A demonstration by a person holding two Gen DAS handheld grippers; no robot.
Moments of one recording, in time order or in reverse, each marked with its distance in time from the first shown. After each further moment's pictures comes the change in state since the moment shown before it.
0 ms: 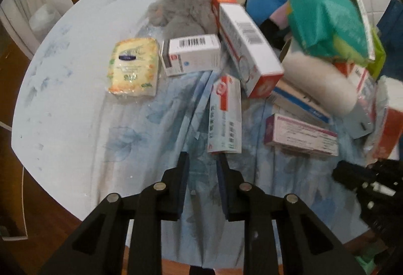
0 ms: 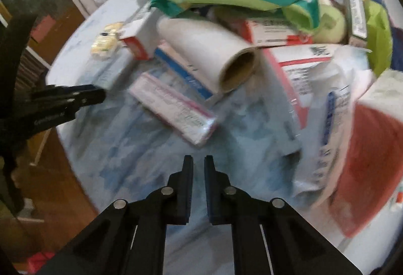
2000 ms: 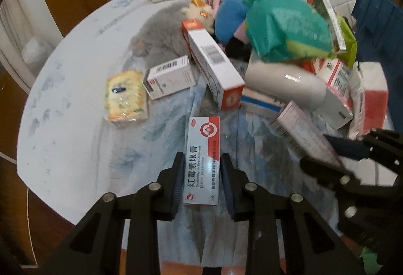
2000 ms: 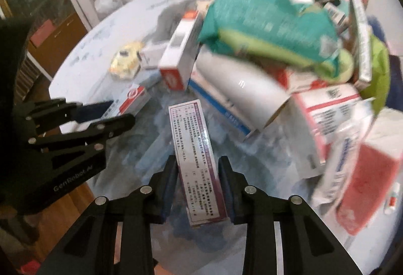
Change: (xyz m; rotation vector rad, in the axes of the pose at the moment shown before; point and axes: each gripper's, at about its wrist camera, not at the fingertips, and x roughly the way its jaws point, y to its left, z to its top) left arm -0.023 -0.045 -0.074 0.135 -0.128 -0.015; right arm -0.011 0.063 0.031 -0.018 -0.104 -0.089
